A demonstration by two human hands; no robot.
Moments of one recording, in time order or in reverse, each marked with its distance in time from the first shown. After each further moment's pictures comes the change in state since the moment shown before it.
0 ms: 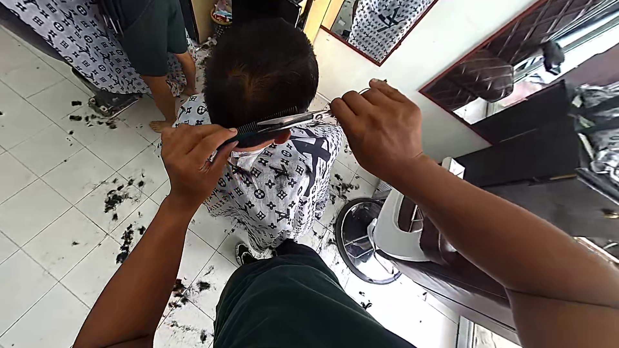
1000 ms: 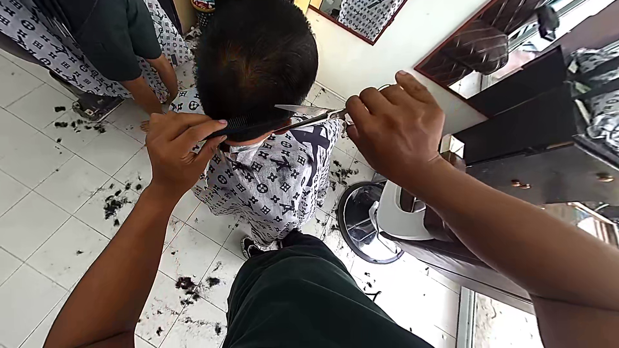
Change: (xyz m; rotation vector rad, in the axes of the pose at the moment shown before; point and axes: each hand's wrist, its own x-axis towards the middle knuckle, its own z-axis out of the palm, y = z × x) left_hand 0.002 -0.041 -0.008 -0.147 -0.150 0.070; right_hand -0.023 -0.013 -0.004 -0.085 -0.109 0.113
